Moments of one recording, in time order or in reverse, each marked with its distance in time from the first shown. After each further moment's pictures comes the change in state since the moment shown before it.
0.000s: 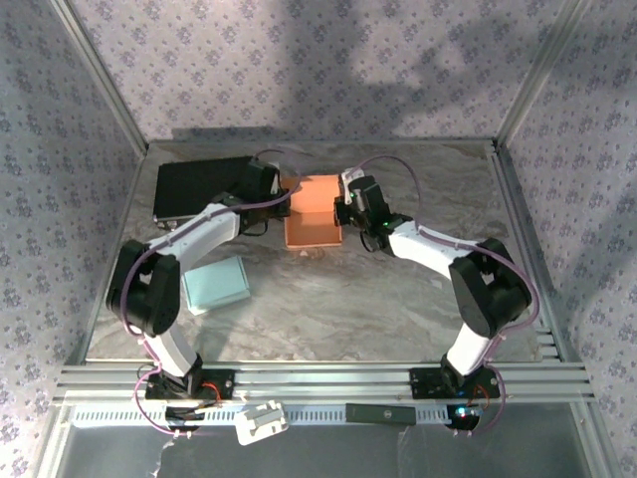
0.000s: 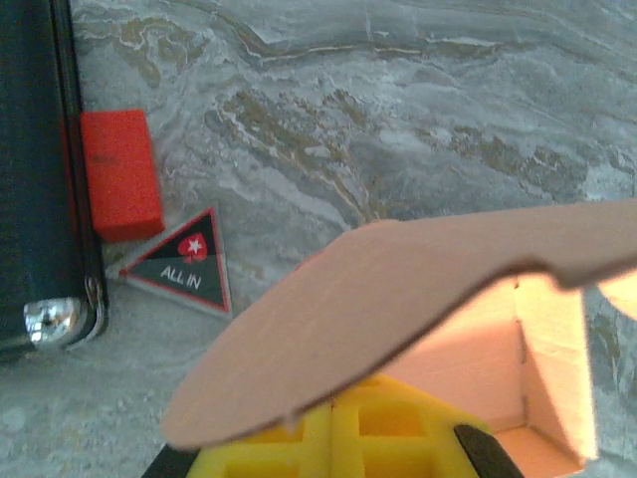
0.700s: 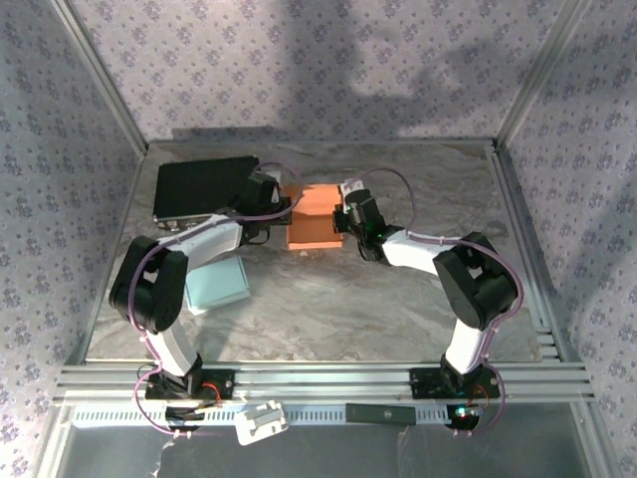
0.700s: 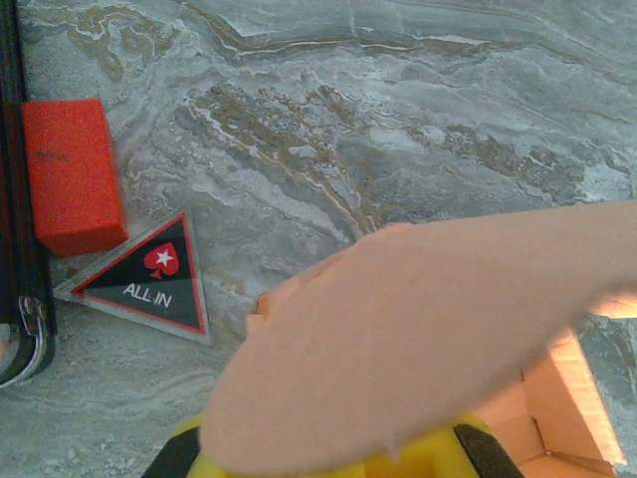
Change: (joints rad) left arm -0.005 0.000 -0.172 0.246 0.034 0.006; right arm 0.023 0.056 -0.107 0.191 0.089 0.000
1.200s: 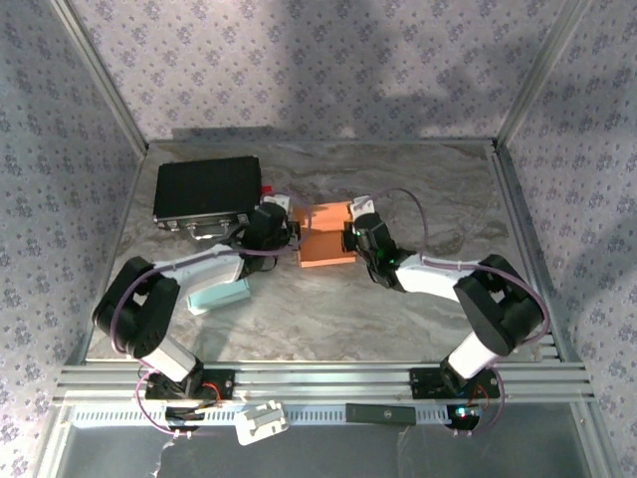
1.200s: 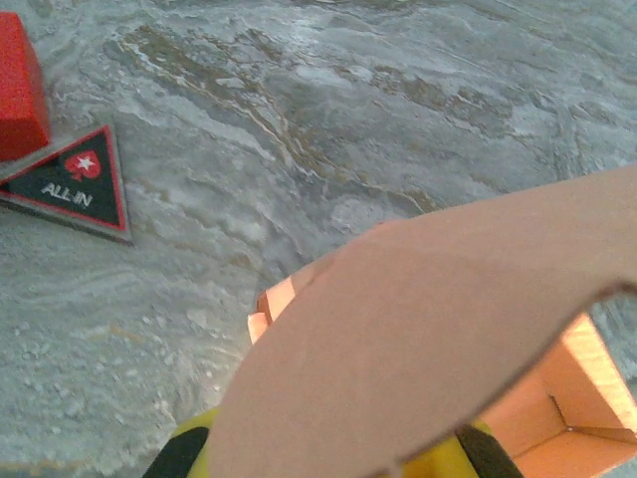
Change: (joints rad) left arm -0.168 -0.156 -0.256 0.172 -0.116 -0.059; right arm 0.067 -0.206 -0.264 0.090 0.091 0.012
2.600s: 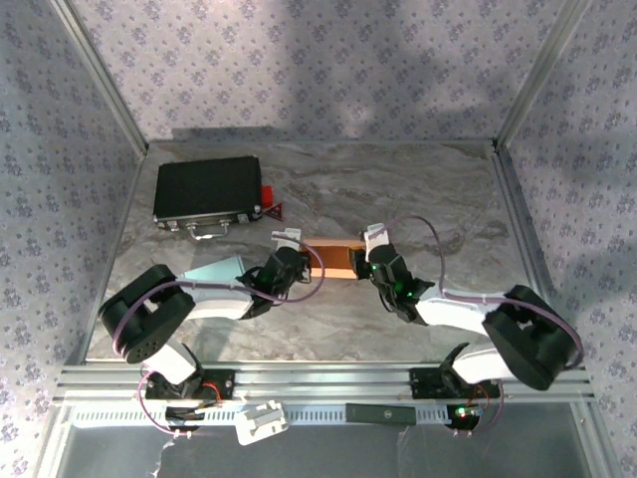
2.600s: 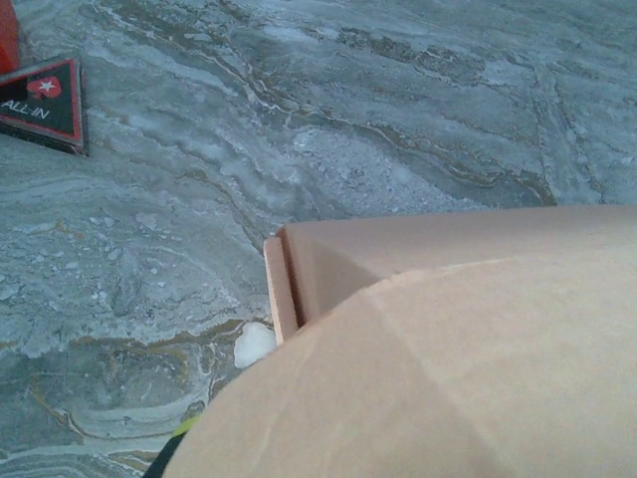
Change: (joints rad) left arm -0.233 0.017 -0.248 0.333 -0.287 -0.044; right arm 0.076 -0.253 -0.273 0.047 0.036 0.085
